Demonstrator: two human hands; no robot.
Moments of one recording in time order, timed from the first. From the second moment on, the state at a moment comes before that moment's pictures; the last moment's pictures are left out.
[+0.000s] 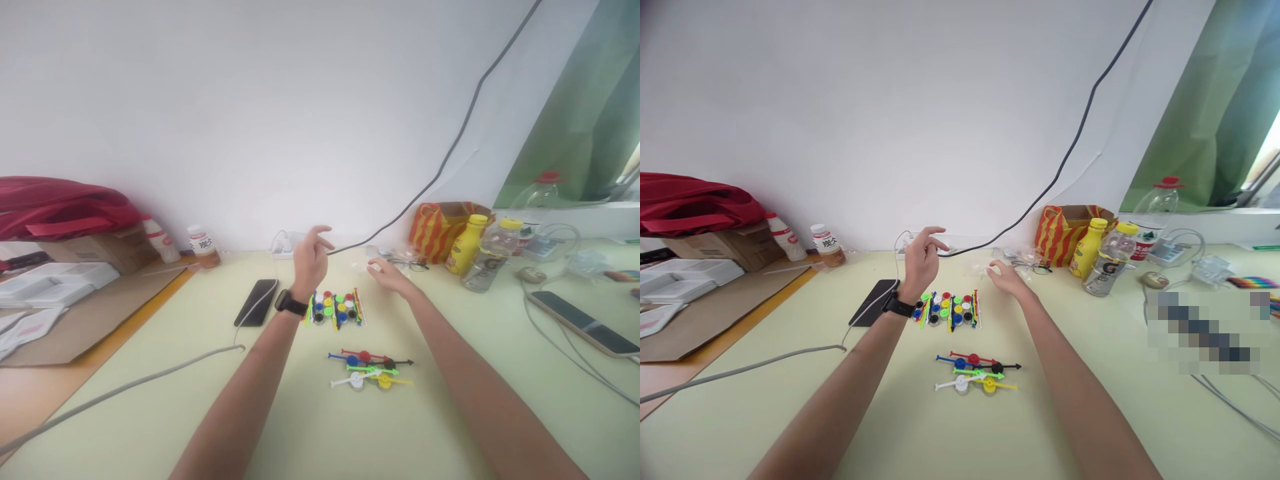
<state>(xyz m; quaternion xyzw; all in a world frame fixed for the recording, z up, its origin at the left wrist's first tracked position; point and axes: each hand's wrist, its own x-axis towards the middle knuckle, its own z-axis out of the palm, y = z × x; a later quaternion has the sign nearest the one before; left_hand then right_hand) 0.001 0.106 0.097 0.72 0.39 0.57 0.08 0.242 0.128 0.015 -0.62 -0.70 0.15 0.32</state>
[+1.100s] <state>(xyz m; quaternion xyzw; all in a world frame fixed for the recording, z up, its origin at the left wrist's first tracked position) 0.006 0.104 0.102 0.68 0.39 0.61 0.06 0.228 0.141 -0.031 -0.61 -0.78 0.04 0.14</state>
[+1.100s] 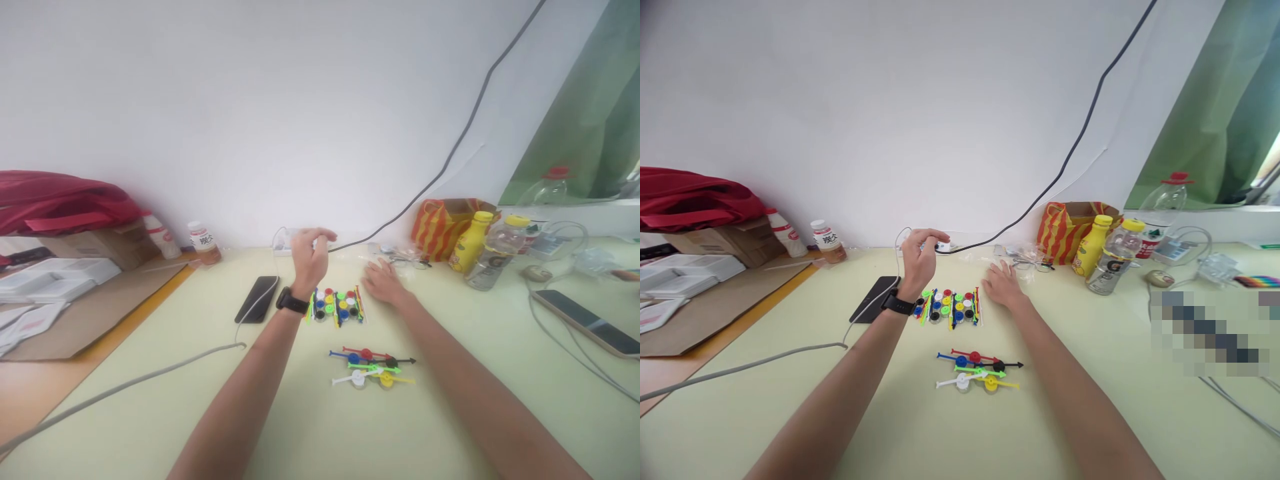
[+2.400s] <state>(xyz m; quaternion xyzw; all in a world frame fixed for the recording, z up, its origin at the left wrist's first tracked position) -0.014 0.081 0.142 0.84 0.34 0.21 0.37 0.260 0.056 0.144 -0.41 -0.75 0.41 0.30</state>
